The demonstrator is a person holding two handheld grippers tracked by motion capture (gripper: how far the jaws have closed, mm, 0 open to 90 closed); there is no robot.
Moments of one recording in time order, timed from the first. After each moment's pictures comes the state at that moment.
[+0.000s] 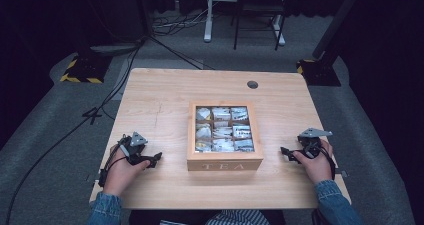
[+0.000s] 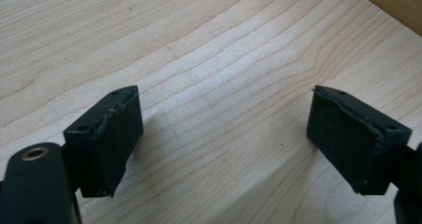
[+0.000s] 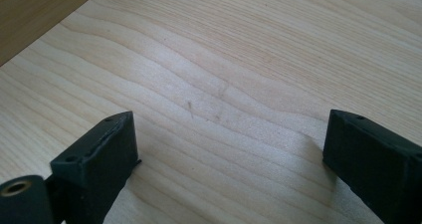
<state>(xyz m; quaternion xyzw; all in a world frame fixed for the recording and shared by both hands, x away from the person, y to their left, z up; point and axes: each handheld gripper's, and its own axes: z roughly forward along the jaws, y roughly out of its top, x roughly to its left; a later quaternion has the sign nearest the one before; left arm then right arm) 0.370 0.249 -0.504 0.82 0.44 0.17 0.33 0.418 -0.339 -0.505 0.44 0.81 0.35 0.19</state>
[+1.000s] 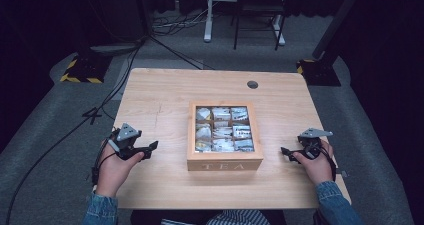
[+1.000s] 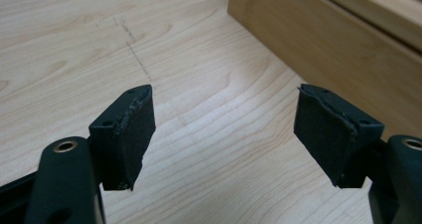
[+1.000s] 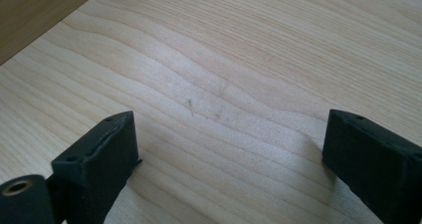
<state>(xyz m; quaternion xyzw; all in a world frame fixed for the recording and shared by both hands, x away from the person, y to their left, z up) 0.357 0.253 -0.447 0.77 0.45 0.19 0.40 0.418 -0.341 -0.505 0.43 0.81 0.35 0.19</state>
